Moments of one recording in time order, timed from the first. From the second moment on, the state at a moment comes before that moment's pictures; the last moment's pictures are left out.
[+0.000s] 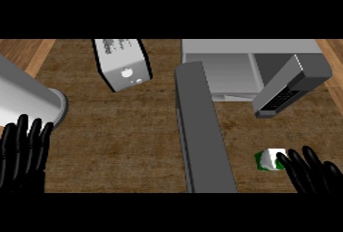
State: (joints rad) left arm 0.32 0.01 -0.11 -2.21 0.03 0.07 -0.05; right arm 0.40 -0.10 0.17 -2.35 -0.28 0.34 0.01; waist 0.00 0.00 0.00
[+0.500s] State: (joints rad) left arm 0.48 0.02 -0.13 -2.26 0.06 0.02 -0.14; right arm 0.37 -0.10 0.03 -2.21 -0.24 0.33 -0.05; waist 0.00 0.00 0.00
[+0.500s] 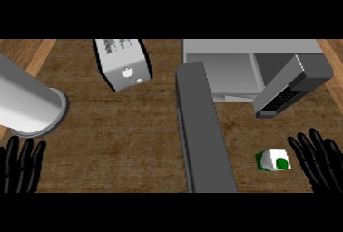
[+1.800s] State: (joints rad) left arm 0.61 0.02 -0.08 -2.29 0.12 -0.08 -0.22; right arm 0.23 -0.16 -0.20 -1.47 -0.07 0.43 -0.54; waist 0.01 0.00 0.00
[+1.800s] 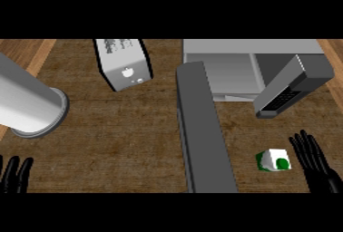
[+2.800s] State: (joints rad) left arm 0.64 0.01 -0.06 -2.31 0.14 -0.11 -0.23; right arm -0.04 -0.22 -0.24 -0.97 0.08 0.29 -0.79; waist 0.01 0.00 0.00
